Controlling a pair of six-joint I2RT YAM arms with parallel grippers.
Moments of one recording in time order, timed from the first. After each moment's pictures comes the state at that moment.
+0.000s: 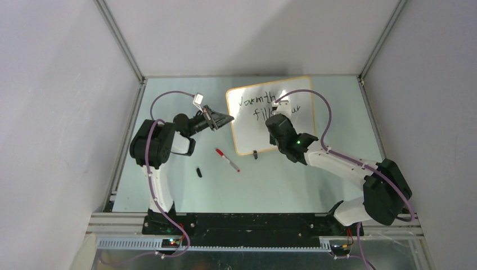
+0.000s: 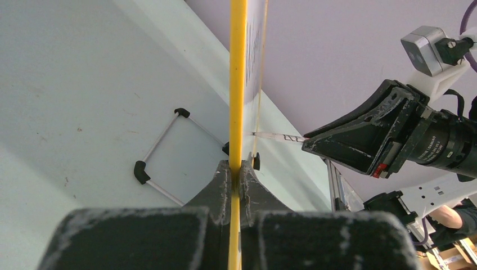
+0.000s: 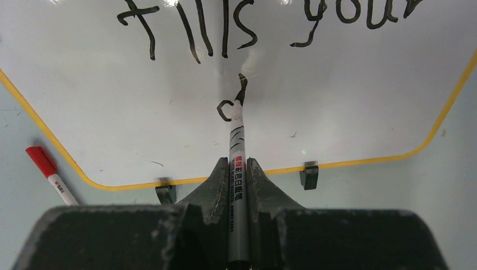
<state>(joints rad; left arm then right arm) -0.18 2.03 0.76 1.49 0.89 -0.95 0.77 1.42 0.98 -0.23 0.54 0.41</state>
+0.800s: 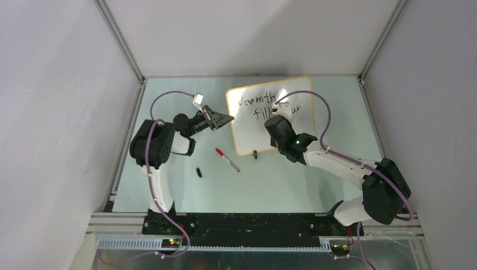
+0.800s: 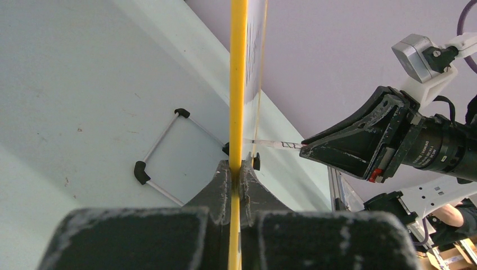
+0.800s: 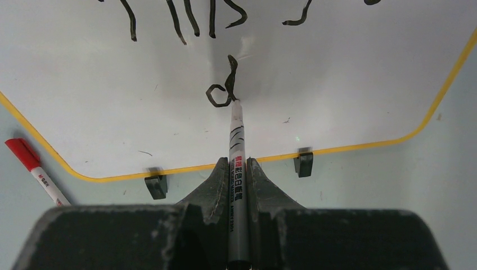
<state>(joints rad) -0.18 2.03 0.76 1.49 0.89 -0.95 0.77 1.43 0.98 -0.28 0.55 0.44</state>
